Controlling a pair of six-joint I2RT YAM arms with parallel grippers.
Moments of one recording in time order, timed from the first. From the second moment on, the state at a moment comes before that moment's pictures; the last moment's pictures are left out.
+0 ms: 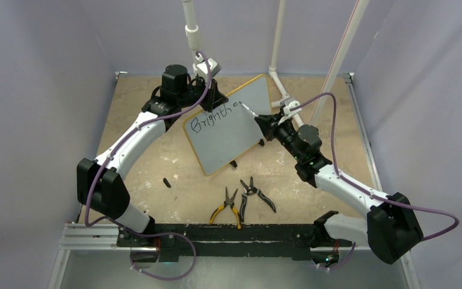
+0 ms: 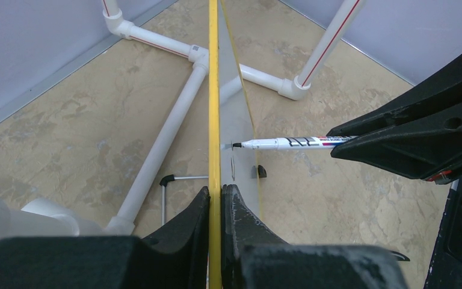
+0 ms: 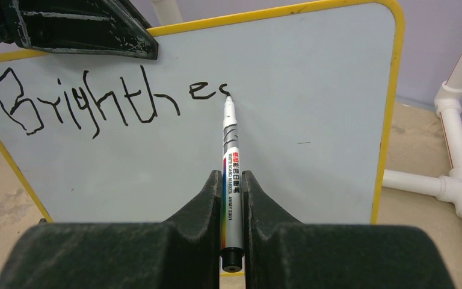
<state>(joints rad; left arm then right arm) -0.41 1.55 1.39 -0.15 0.55 0.00 0.52 1.17 0.61 0.62 -0.09 0.16</state>
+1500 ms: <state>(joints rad) -0.41 1.55 1.38 -0.14 0.55 0.00 0.52 1.16 0.63 0.60 -0.03 0.20</state>
